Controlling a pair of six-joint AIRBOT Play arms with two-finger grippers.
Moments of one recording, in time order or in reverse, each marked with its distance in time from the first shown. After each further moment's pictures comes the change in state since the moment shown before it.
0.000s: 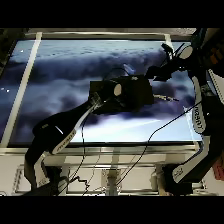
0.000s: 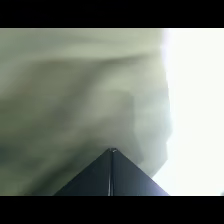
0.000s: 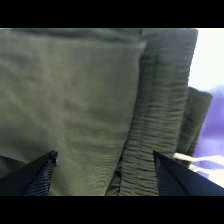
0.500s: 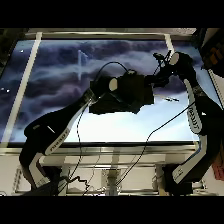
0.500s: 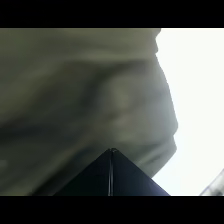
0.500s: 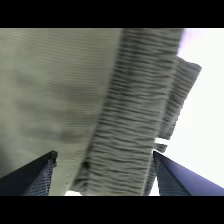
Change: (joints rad) left arm 0.090 0.078 0.000 0.002 -0.042 -0.033; right arm 0.053 -0.027 -0.059 -0.173 0.006 -0.001
